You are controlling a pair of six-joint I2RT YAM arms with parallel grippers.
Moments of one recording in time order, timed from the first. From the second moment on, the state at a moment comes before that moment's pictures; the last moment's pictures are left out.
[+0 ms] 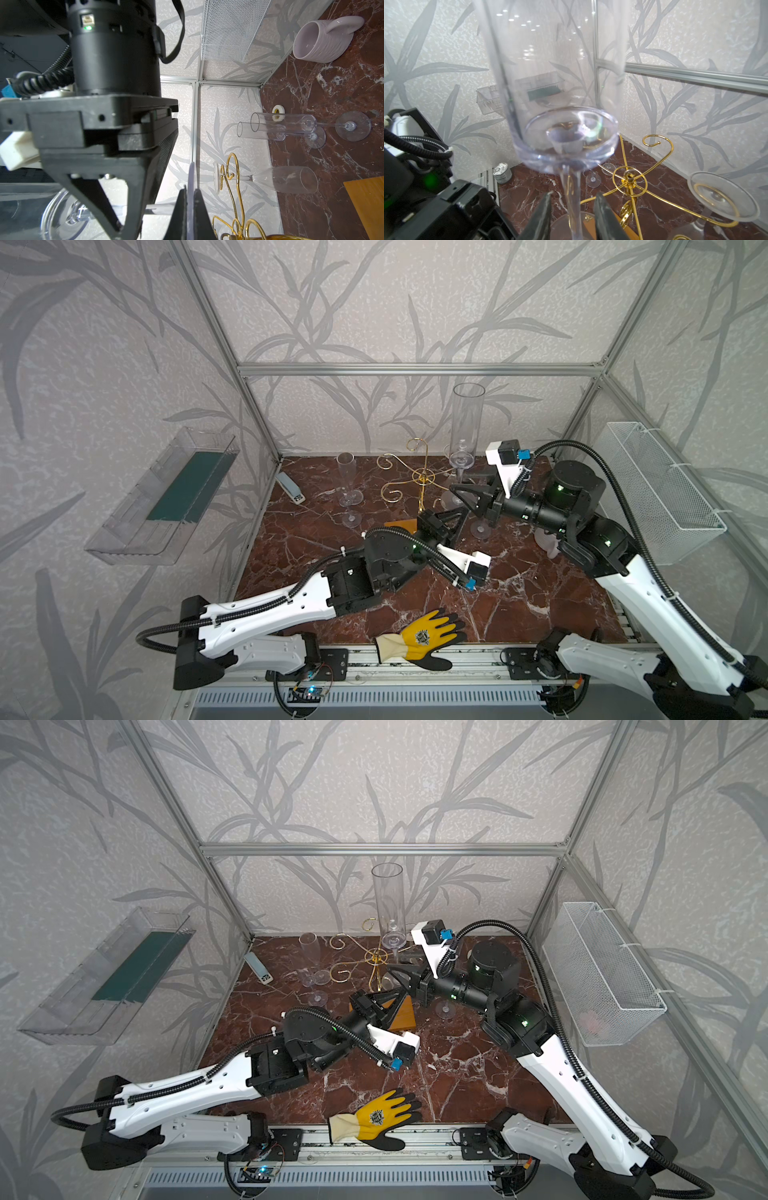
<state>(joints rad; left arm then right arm) -1.22 1.18 1.13 0.09 -0.36 1.52 0.64 1.07 1.37 -0.37 -0.43 0.10</state>
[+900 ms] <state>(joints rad) -1.24 1.10 1.08 0.10 -0.39 1.37 0.65 1.08 1.34 -0.33 -0.39 0.03</state>
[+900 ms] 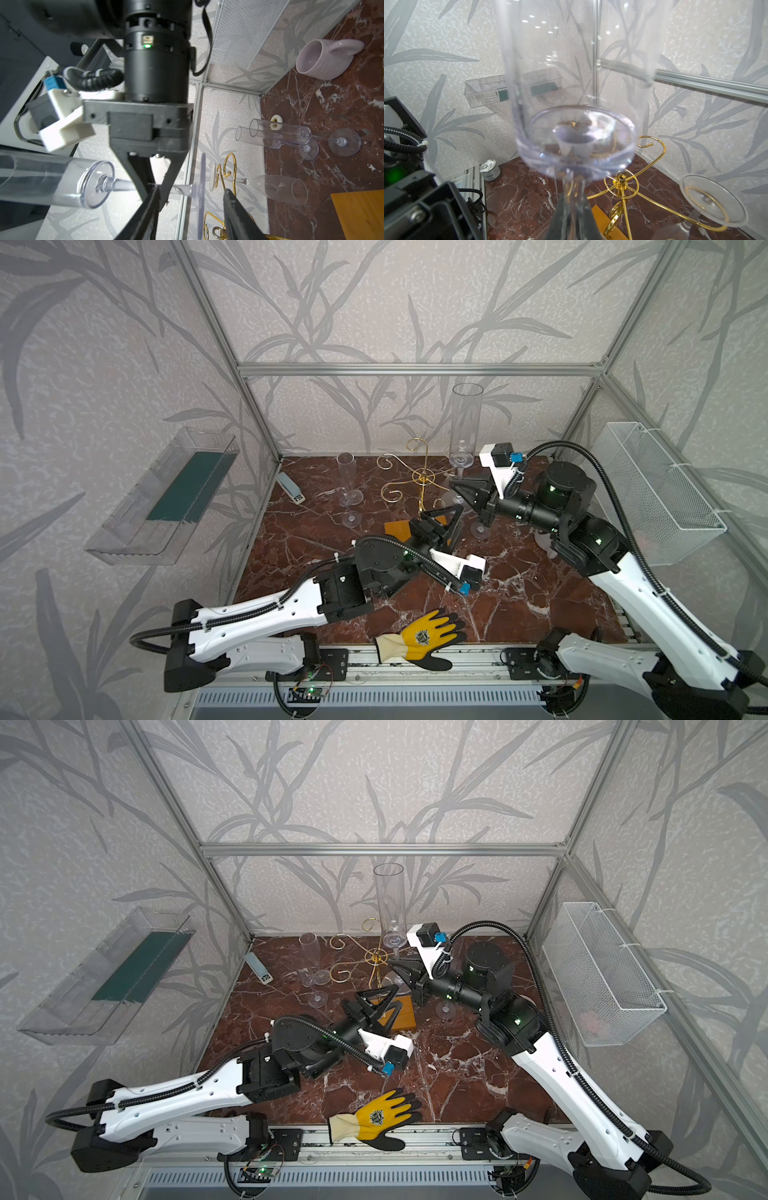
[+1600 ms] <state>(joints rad) -0.76 1.05 1.54 -0.26 0.23 0.13 0.67 1.00 1.17 -0.25 -0.49 0.03</state>
